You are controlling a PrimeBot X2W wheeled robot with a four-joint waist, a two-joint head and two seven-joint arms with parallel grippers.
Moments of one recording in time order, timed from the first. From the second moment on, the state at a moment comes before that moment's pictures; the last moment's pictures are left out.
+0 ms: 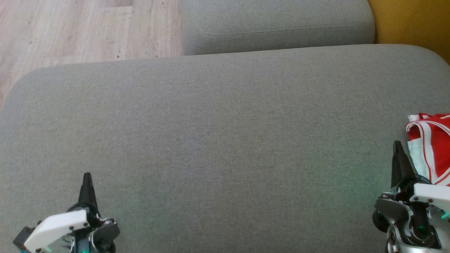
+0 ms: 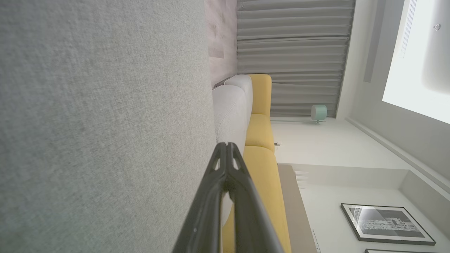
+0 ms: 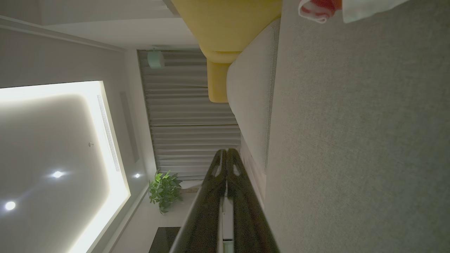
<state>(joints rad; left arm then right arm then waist) -0.06 0.04 0.07 0.28 -1.60 -0.12 0.11 -0.09 -0.04 -0.13 0.28 1.60 0.13 0.11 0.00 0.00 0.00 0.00</state>
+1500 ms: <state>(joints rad) -0.06 0.04 0.07 0.28 -1.60 -0.12 0.11 -0.09 -0.04 -0.13 0.28 1.60 0.13 0.11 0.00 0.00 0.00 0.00</state>
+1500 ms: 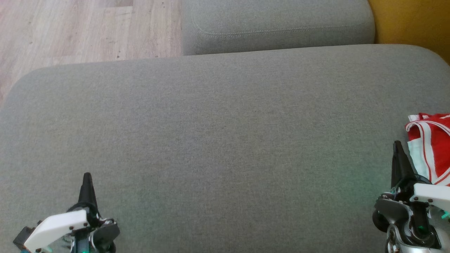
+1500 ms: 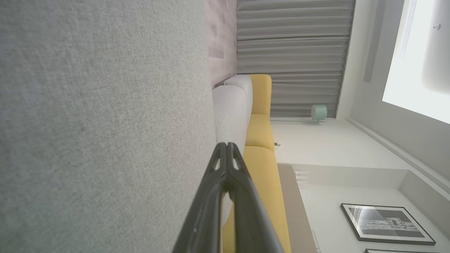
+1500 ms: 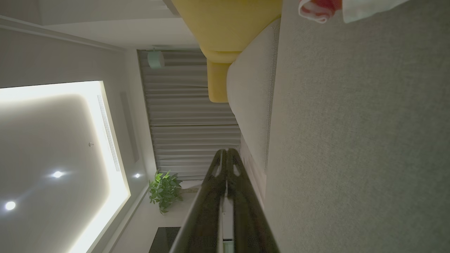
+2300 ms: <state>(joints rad) -0.06 0.04 0.07 0.28 -1.60 -0.12 0.11 -0.09 -0.04 -0.13 0.28 1.60 0.13 0.11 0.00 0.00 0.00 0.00</state>
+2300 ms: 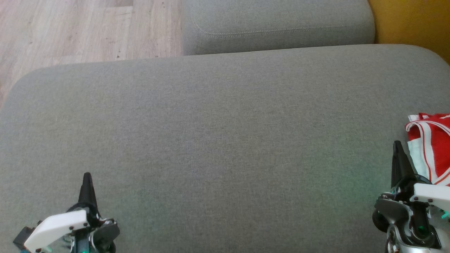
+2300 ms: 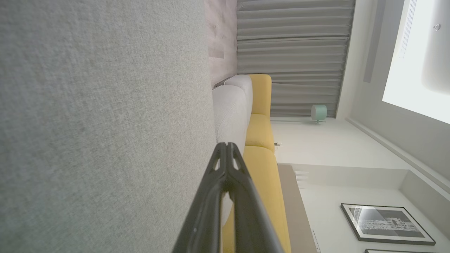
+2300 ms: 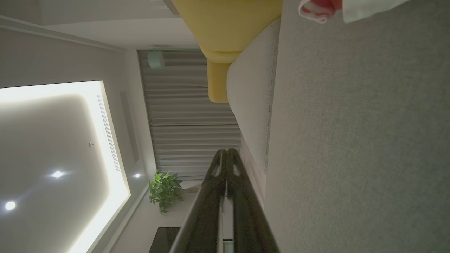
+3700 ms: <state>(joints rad) -0.06 0.04 0.07 0.28 -1.60 -0.12 0.11 -0.09 -0.04 -0.13 0.28 1.60 0.13 0.11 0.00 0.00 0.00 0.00</state>
